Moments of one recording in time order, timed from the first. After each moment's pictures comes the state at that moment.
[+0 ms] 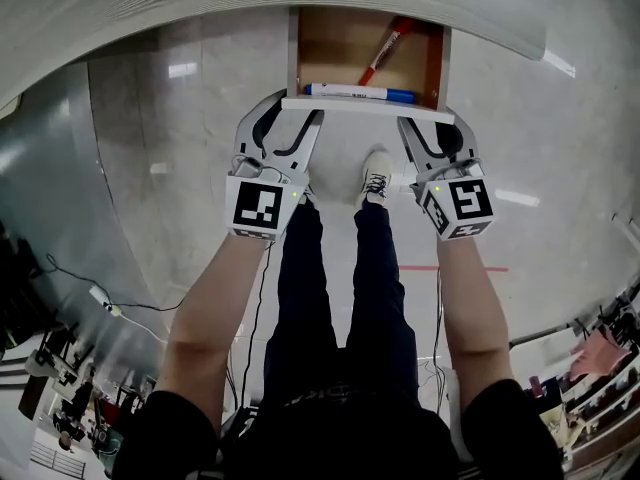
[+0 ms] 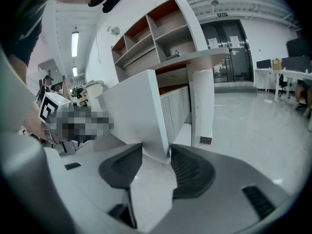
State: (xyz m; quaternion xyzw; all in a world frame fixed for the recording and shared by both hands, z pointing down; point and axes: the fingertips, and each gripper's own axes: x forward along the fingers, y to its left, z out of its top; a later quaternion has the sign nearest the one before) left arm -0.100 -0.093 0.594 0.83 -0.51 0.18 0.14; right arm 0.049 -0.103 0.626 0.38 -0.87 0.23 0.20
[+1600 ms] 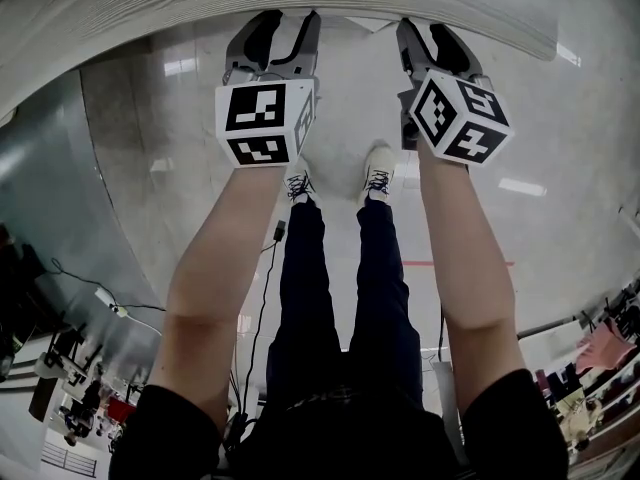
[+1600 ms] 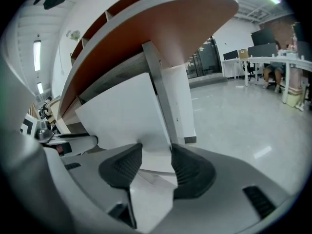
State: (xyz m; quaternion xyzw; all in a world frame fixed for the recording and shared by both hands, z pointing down) left arm -0.118 -0.210 0.604 0.77 -0.58 0.18 0.19; right arm 0.039 -0.225 0.634 0.51 -0.78 0.31 0.16
